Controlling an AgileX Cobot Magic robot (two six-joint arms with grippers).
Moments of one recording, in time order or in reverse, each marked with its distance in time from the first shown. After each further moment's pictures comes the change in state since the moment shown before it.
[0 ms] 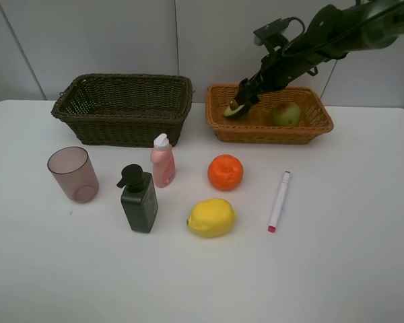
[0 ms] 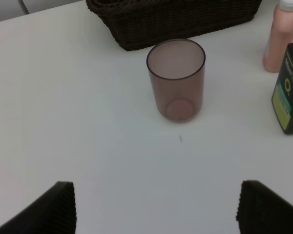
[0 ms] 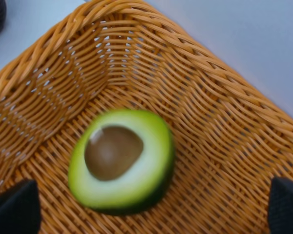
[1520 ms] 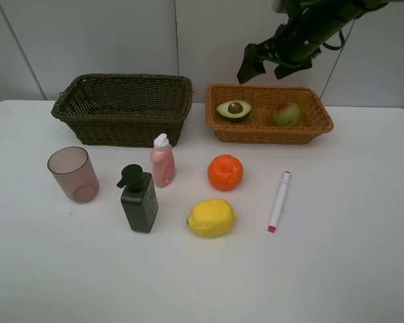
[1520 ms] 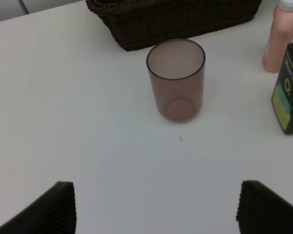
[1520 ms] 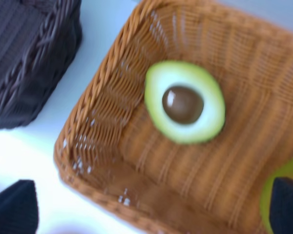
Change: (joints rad) left arm 0.000 0.000 0.000 0.000 0.000 0.000; right arm 0.000 -0.190 -0.007 -0.041 0.342 0.404
